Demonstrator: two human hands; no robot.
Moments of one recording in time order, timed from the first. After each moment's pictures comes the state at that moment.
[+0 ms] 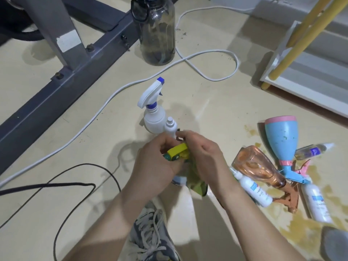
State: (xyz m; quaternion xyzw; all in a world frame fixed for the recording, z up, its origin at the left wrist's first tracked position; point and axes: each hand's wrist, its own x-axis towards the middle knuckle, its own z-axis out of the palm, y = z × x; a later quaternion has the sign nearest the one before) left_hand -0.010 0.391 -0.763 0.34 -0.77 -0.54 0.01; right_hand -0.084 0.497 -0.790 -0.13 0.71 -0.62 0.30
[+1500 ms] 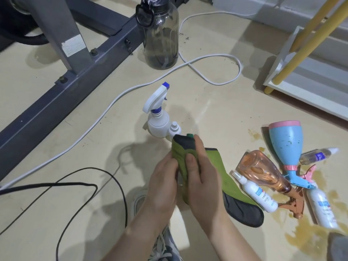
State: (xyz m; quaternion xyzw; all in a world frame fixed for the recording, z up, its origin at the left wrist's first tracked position) left_hand -0.001 0.413 -0.773 0.34 -0.49 -0.80 0.06; right_hand -0.038 0.487 -0.785 -0.15 0.78 -0.59 0.17
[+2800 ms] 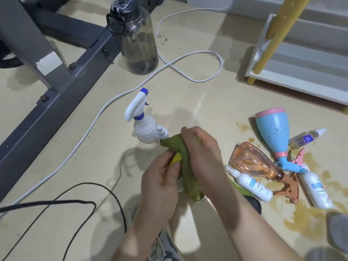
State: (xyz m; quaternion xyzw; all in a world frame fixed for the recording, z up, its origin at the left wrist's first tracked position) left_hand -0.005 0.422 -0.771 0.30 -0.73 -0.61 0.11; right_hand -0.093 0.489 -0.759 0.09 0.67 -0.68 0.28
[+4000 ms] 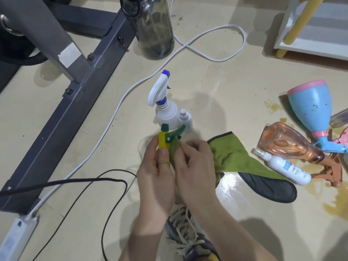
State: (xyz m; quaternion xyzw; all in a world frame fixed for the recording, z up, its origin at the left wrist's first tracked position) left_hand 0.031 0.375 -0.788 0.38 -0.76 -0.50 0.17; right_hand -0.007 0.442 -0.806 -0.04 0.84 -0.51 0.18
